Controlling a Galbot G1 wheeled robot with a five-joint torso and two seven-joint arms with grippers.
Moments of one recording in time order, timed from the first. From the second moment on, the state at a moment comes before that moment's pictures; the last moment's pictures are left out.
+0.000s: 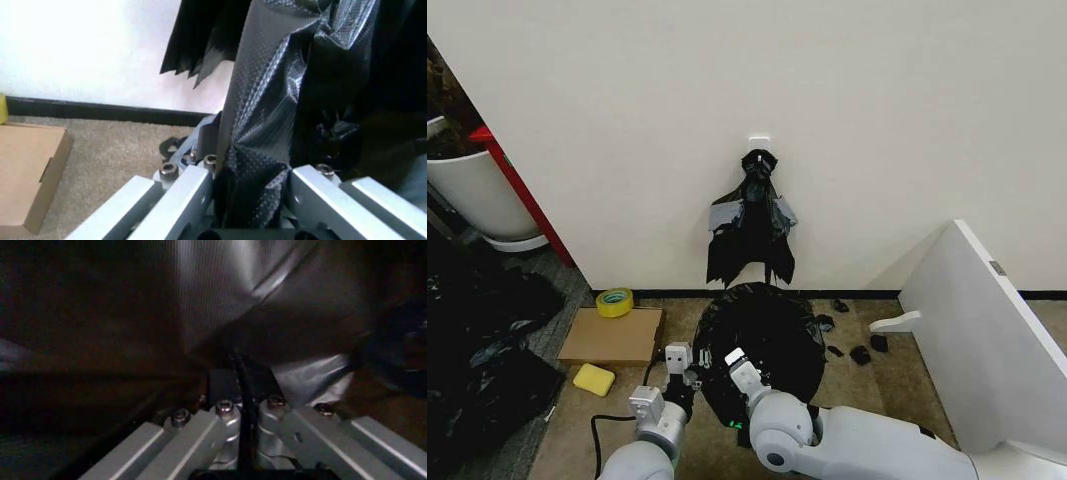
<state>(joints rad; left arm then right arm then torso) 1.43 -1.00 -0.05 -2.12 -0.60 0.02 -0.43 -0.62 1.05 -0.78 1.97 0.96 -0.65 0.95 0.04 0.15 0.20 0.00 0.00</state>
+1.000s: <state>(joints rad) 1.44 -1.00 -0.04 -2.11 -0.60 0.02 -0.43 -0.64 1.02 -0.80 1.86 0.68 -0.66 0.95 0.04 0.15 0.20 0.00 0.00</state>
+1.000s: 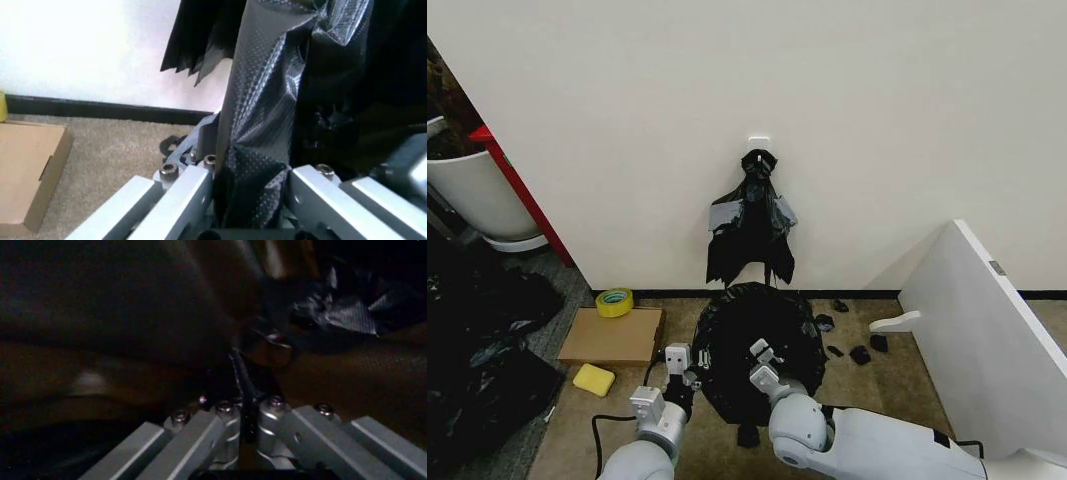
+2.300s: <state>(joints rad) 1.47 -1.01 -0.06 -2.13 -0.58 0.02 -0.43 -0.64 1.07 -0.69 1.79 0.68 -0.52 0.90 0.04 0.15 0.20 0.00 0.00</state>
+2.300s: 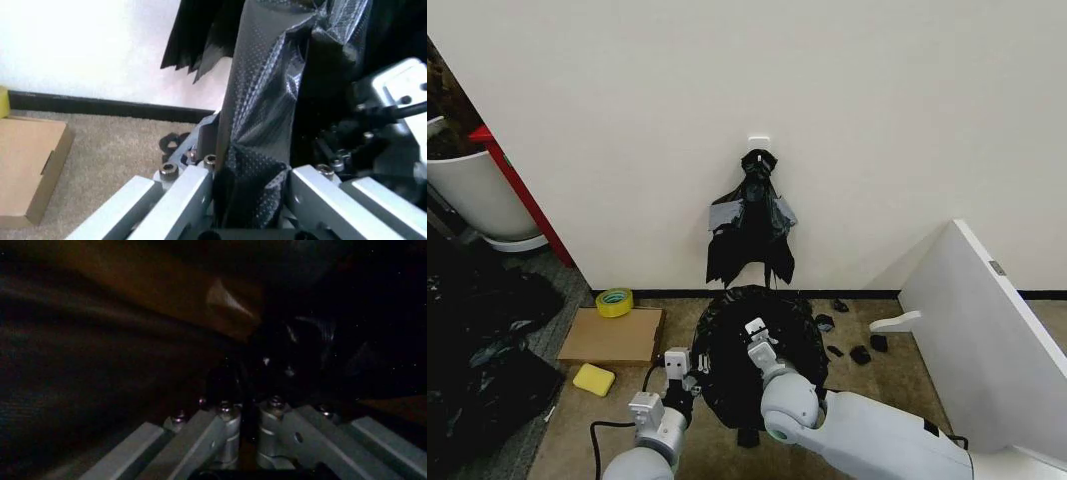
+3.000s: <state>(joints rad) 1.38 -1.08 -0.13 -2.08 -0.90 0.13 -0.51 -0.99 0.76 -0.38 2.03 -0.07 0.27 0.48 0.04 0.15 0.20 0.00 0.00</state>
